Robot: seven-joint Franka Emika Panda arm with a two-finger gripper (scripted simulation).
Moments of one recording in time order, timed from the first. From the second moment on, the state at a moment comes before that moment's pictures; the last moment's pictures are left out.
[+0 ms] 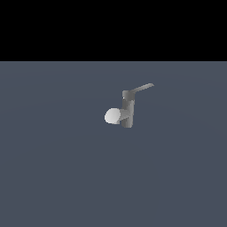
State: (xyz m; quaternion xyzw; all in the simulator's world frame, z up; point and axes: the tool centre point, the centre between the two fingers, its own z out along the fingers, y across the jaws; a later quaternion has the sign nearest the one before) arm -0.171 0.046 0.436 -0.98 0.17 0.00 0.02
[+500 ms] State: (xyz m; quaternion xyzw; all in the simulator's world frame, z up) arm -0.108 0.044 0.389 -0.95 0.30 0.00 0.01
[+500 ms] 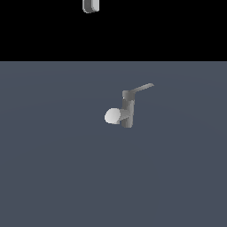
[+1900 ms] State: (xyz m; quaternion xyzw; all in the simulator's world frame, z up) arm 0.051 -0.063 0.245 -0.76 0.65 0.00 0.00
